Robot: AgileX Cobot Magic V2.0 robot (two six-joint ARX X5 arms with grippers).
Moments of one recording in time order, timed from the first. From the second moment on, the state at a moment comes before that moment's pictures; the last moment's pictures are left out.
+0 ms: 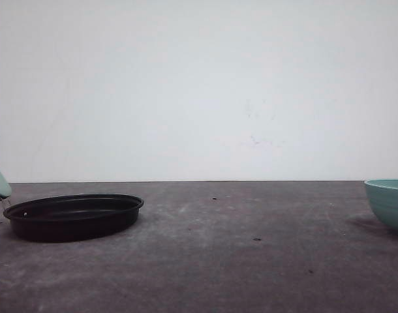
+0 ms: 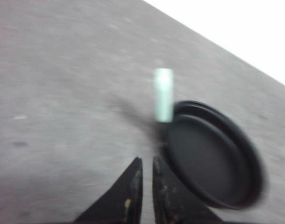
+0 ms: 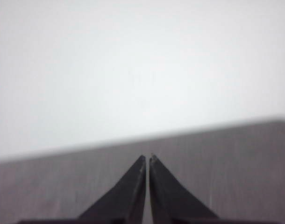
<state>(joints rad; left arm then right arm) -0.04 0.01 0.13 -0.39 0.08 -0.49 0.03 0.01 0.02 0.28 -0.07 0.29</state>
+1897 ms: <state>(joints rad) -0.11 0.74 0.97 -0.38 0.34 -0.36 0.03 0.58 1.12 -0.56 -0.08 0.15</state>
